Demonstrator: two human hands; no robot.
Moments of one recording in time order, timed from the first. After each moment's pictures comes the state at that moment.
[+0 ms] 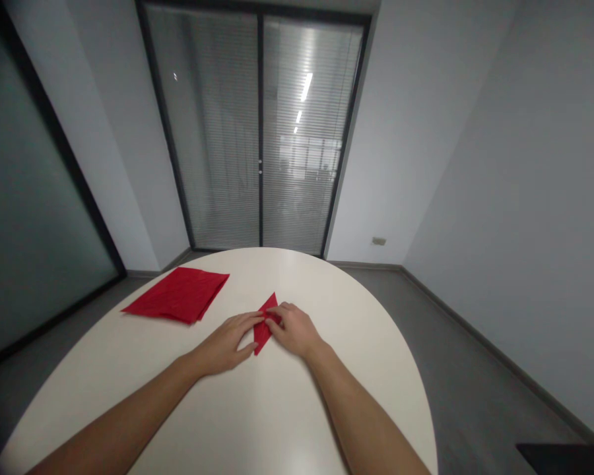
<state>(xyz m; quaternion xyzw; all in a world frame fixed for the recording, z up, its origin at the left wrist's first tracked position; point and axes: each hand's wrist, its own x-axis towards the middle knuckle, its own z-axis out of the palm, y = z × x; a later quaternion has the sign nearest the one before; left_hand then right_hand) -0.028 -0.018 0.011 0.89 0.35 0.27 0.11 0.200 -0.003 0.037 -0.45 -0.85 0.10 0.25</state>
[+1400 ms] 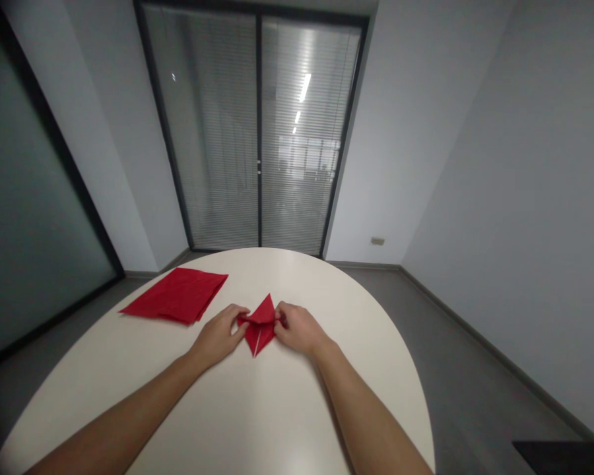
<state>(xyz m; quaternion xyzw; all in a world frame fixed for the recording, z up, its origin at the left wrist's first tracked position) -0.023 -0.014 0.019 0.79 0.49 0.36 0.11 0.213 -0.005 0.050 -0.46 -0.84 0.15 0.25</state>
